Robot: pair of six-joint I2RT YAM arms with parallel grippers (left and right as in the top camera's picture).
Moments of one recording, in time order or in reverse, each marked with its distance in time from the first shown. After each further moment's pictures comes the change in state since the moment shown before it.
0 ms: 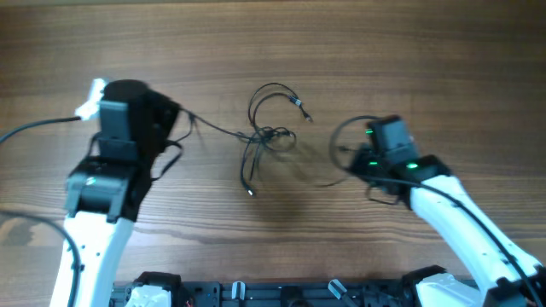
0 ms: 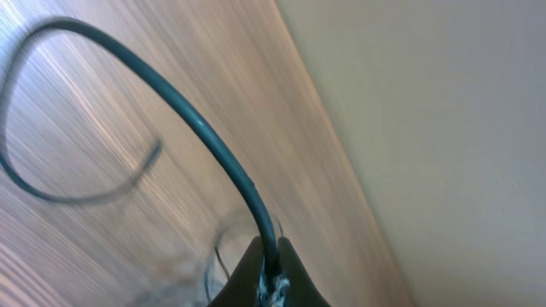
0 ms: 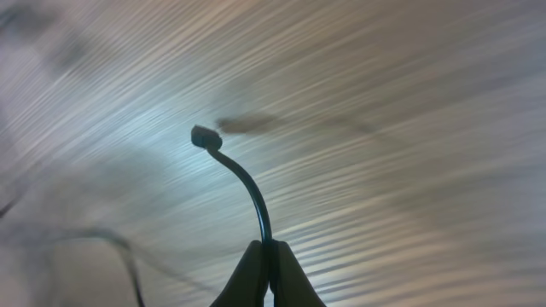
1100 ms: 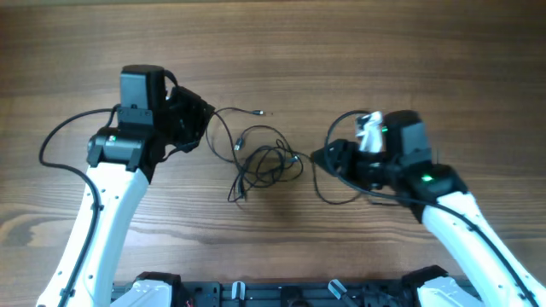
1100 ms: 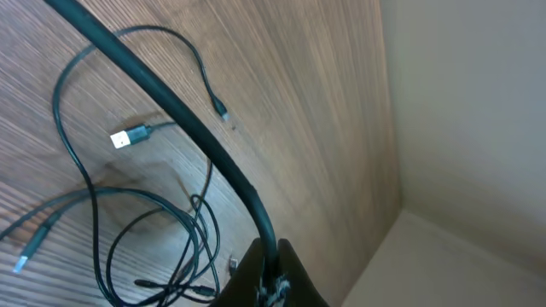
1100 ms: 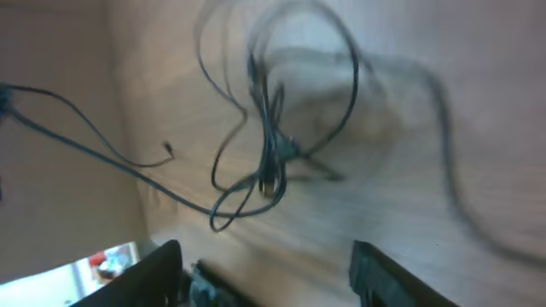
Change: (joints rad) left arm -0.008 0.216 0.000 0.003 0.473 -0.094; right arm 0.078 -0.109 0.000 0.158 -0.624 0.013
